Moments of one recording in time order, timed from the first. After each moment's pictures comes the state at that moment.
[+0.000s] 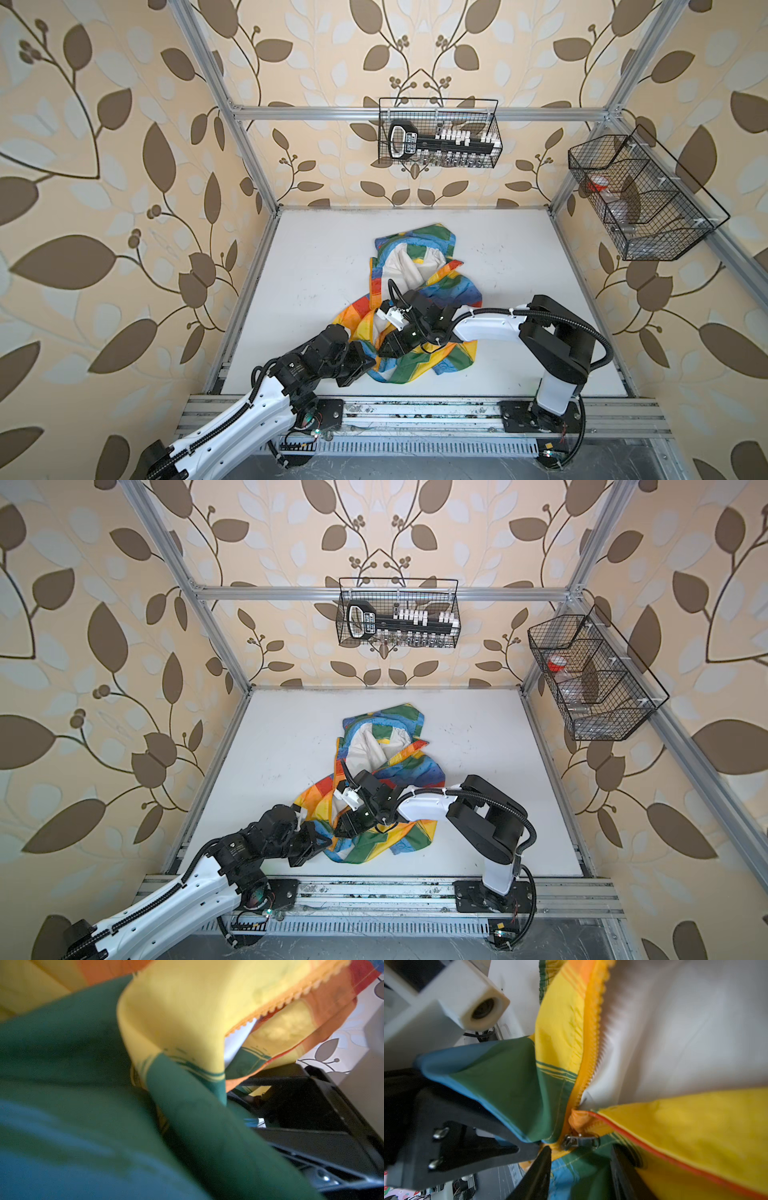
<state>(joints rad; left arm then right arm) -0.68 0.55 0.24 -0.52 0.33 -1.37 0.96 1.82 0.96 -0.05 -0.50 0.51</state>
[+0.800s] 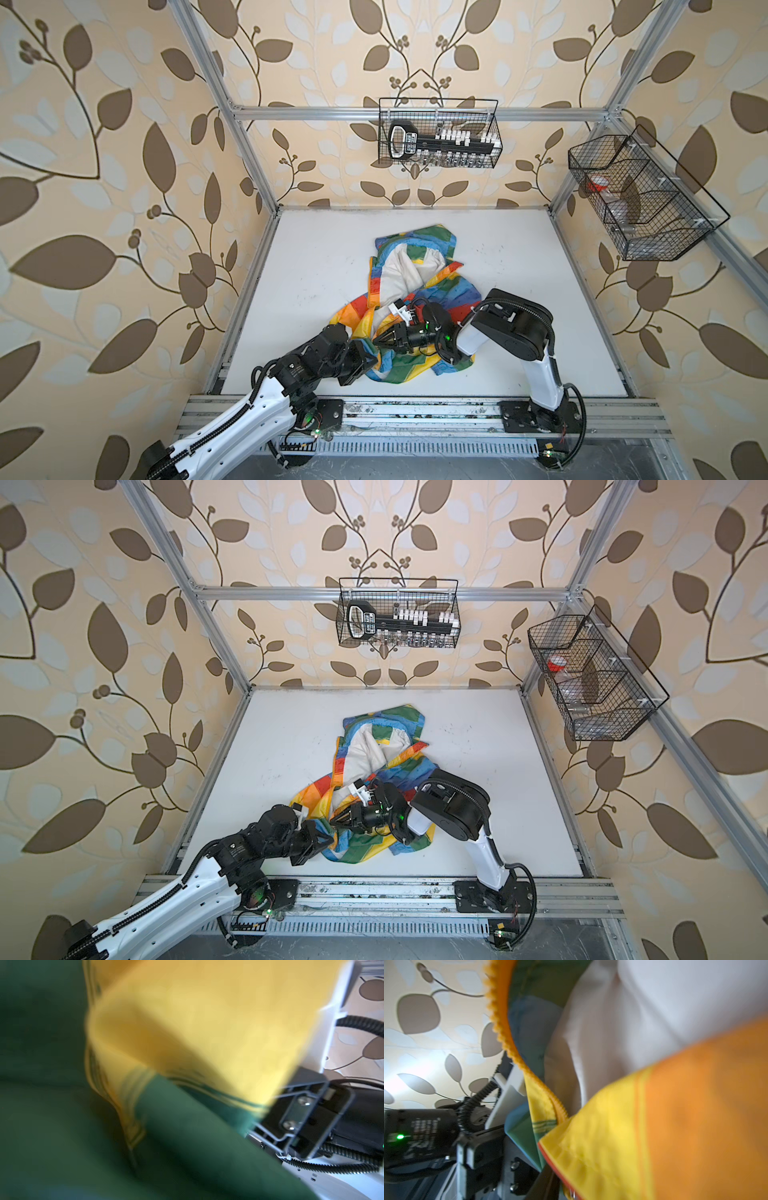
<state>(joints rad) -0.68 0.54 0.23 -0.48 0.34 -1.38 0.90 2.10 0.68 1.21 -0.70 1.37</state>
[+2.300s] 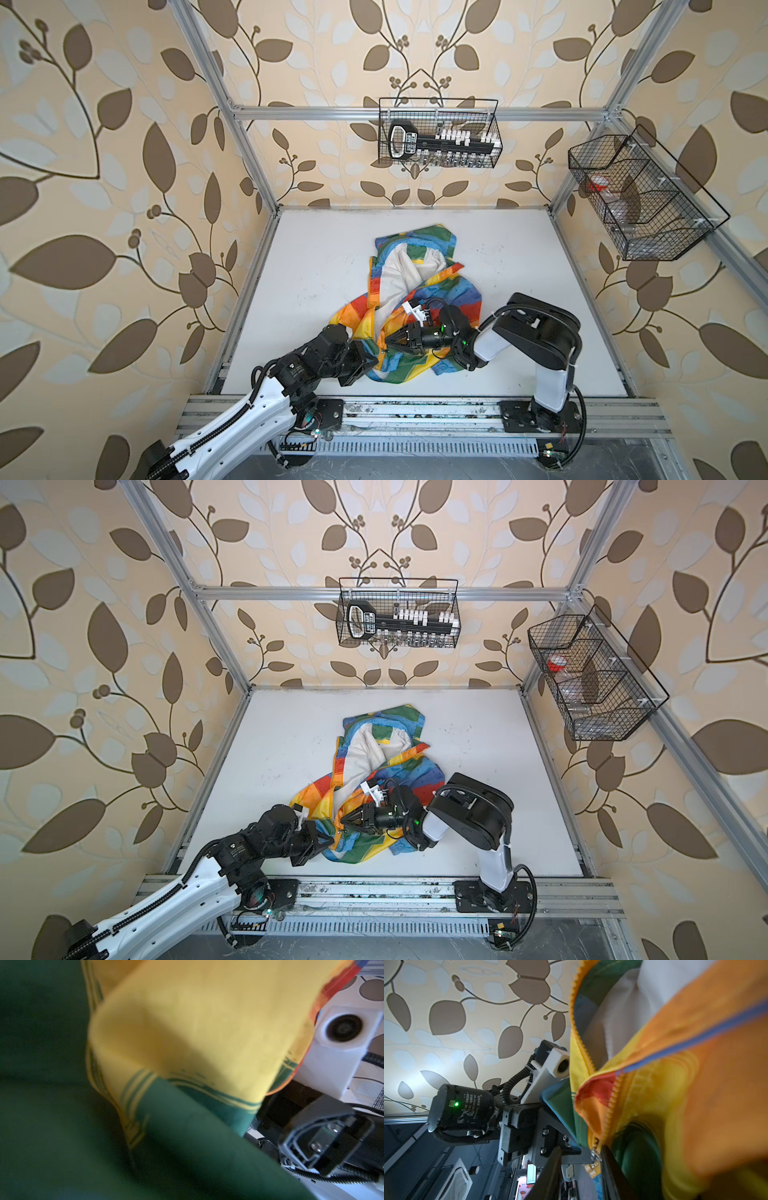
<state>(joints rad) -0.68 0.54 0.23 -0.48 0.36 -1.39 0.87 1.87 0.52 1.12 -0.65 1.26</state>
